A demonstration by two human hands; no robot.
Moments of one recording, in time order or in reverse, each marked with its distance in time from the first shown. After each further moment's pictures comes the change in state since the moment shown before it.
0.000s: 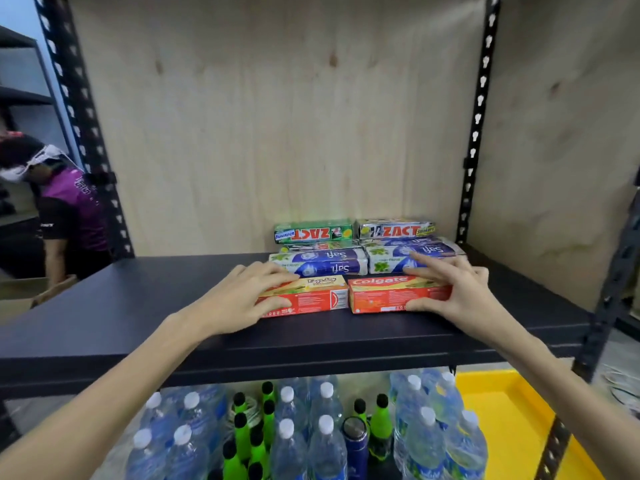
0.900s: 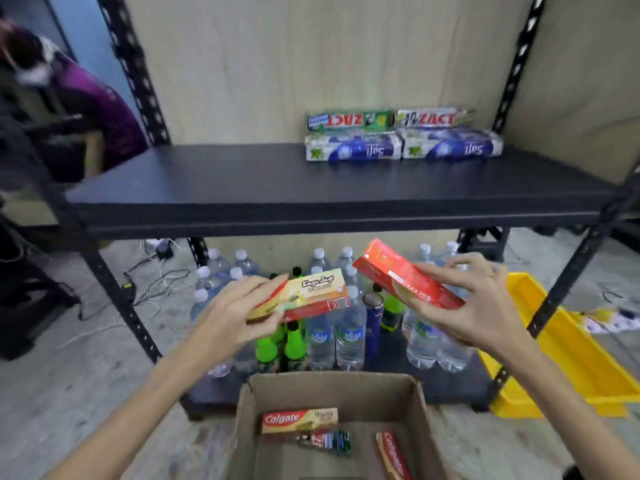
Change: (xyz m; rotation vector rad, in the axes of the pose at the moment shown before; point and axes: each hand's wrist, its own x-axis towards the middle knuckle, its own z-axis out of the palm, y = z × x) left_hand -0.239 0.073 0.099 -0.242 0.240 -0.075; right_hand -0.196 -0.094 0.067 0.087 0.112 -0.004
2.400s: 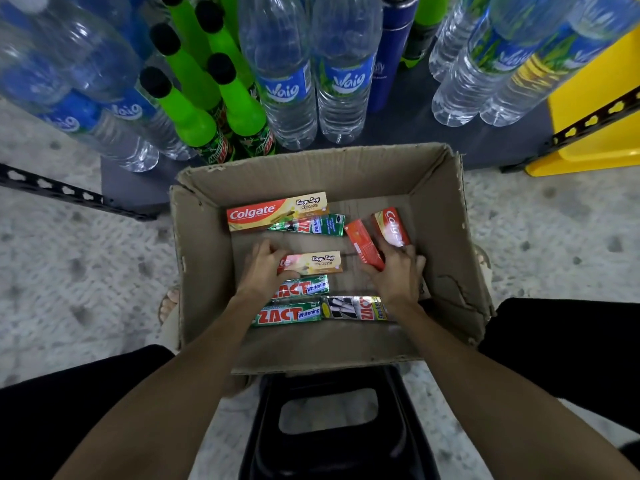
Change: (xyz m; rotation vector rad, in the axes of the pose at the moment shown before) left_hand -0.242 -0.046 0.363 -0.126 -0.917 -0.721; right_hand -0.328 0.099 0.320 -0.236 -0.741 0.806
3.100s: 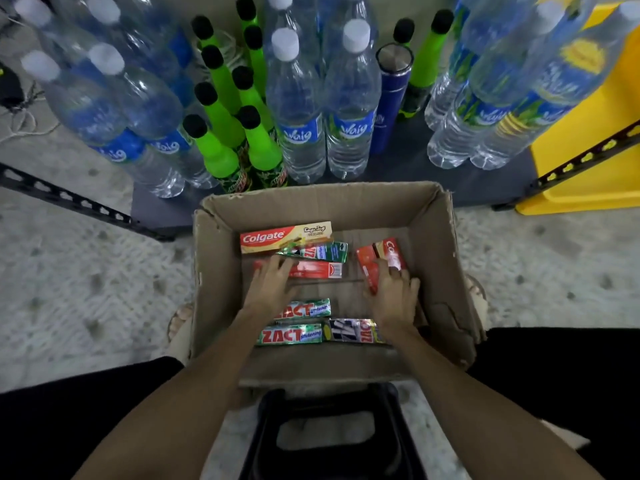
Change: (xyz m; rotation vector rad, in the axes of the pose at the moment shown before) left_hand -0.008 0.023 -0.023 0.069 0.071 -0.013; right_hand -0.006 -0.020 -0.015 -0.240 -0.002 -0.024
